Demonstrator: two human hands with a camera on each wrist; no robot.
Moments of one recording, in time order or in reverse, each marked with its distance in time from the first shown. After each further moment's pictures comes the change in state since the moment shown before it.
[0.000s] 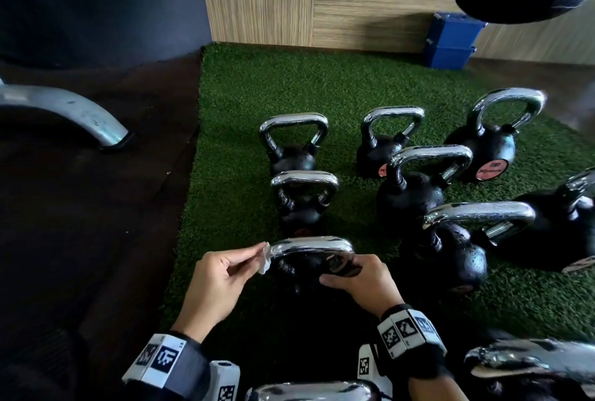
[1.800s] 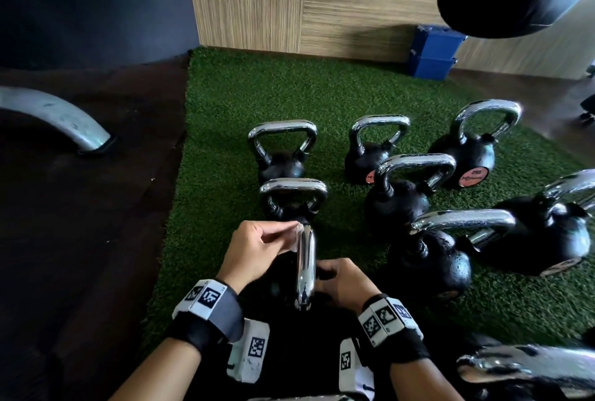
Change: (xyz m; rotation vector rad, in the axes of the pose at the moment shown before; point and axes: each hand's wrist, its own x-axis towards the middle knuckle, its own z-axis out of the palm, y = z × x) left_hand 0.072 0.012 0.054 -0.113 -0.110 0.006; right_hand 0.018 -0.012 0.014 0.123 -0.259 0.036
